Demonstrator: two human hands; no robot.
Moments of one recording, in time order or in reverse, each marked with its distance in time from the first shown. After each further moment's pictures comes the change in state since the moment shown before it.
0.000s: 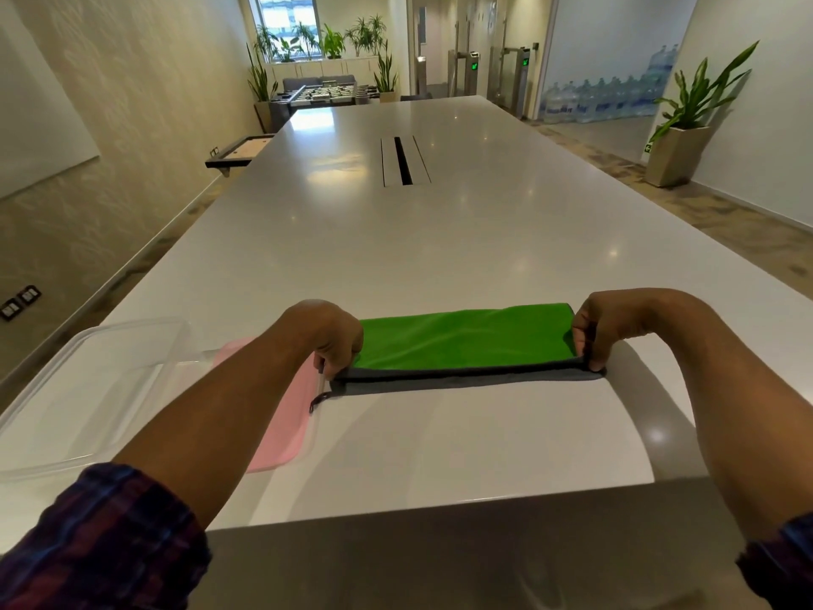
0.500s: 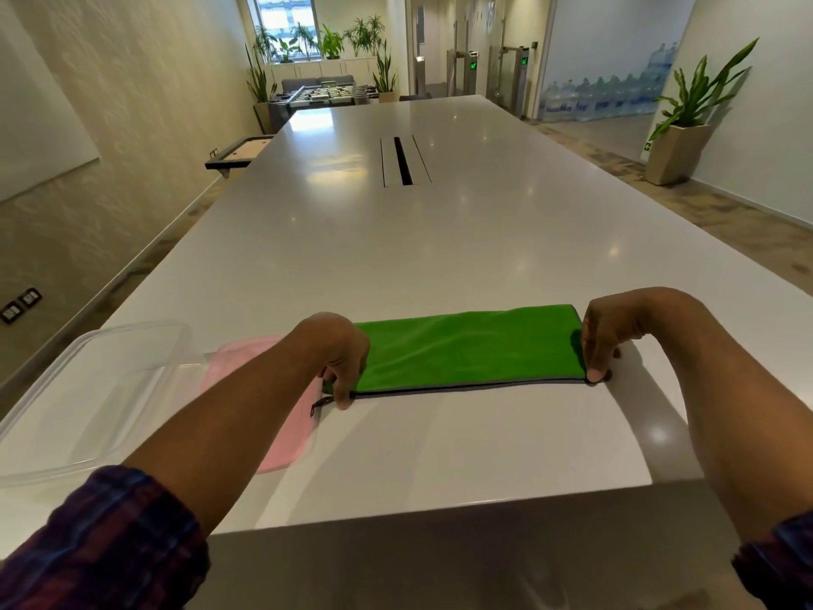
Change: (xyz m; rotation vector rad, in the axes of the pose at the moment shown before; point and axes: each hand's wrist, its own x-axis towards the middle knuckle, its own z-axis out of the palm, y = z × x) left_hand 0.006 0.010 0.008 0.026 -0.076 -0.051; right_hand 0.001 -0.008 0.000 -0.149 -0.133 0.191
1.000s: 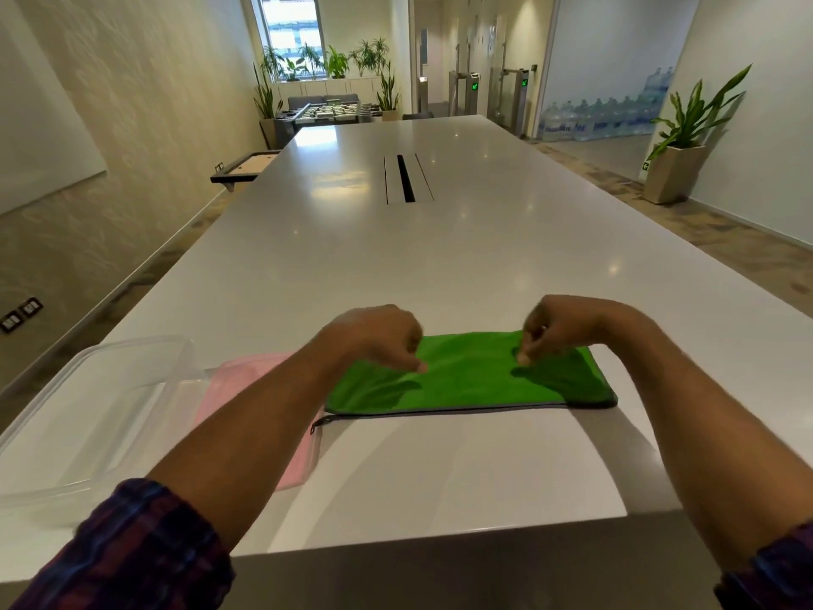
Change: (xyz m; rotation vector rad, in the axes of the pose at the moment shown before) left_hand -0.013 0.022 -0.033 -0.174 0.599 0.244; right_hand 0.012 -0.055 -0.006 0.072 0.379 -0.291
